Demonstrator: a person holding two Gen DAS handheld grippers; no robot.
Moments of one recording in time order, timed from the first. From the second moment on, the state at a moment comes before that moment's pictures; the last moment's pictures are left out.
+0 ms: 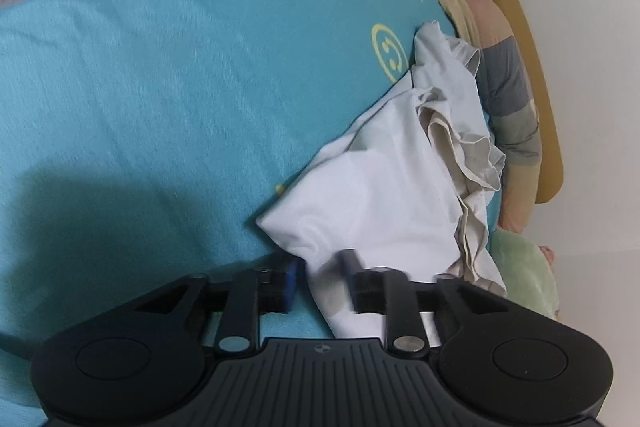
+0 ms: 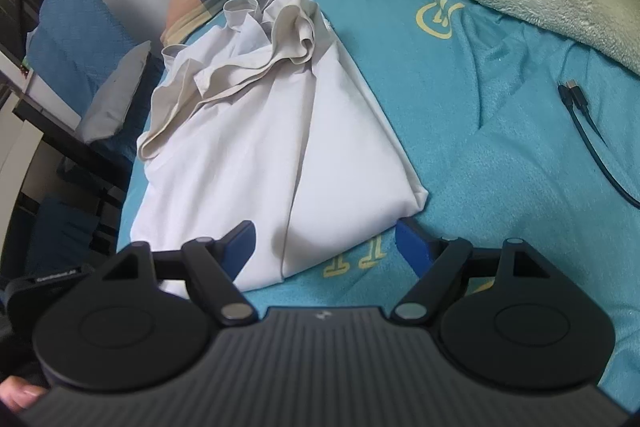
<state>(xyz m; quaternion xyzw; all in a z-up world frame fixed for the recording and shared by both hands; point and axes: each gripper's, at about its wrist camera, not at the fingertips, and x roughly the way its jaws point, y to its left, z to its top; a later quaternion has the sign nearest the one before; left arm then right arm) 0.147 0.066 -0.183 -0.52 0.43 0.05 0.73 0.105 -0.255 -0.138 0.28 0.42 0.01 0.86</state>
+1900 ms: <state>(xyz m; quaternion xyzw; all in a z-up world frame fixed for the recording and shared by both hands) 0.129 0.069 -0.125 -0.49 0.35 0.03 0.79 0.088 -0.300 -0.139 0.51 0.33 0.02 0.79</state>
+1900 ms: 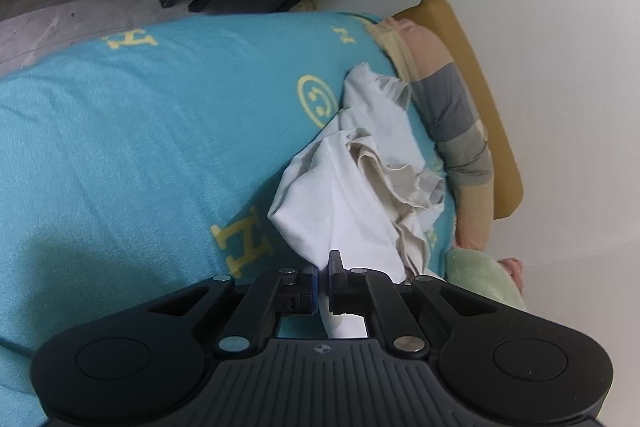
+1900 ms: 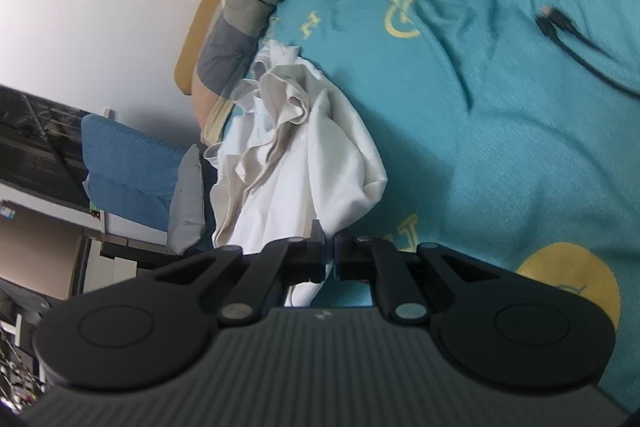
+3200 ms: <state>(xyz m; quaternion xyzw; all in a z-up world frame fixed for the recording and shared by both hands) 0.160 0.023 -0.024 -0.30 0.30 0.04 0.90 0.108 -0.305 -0.027 0.45 0.29 0.04 0.85</state>
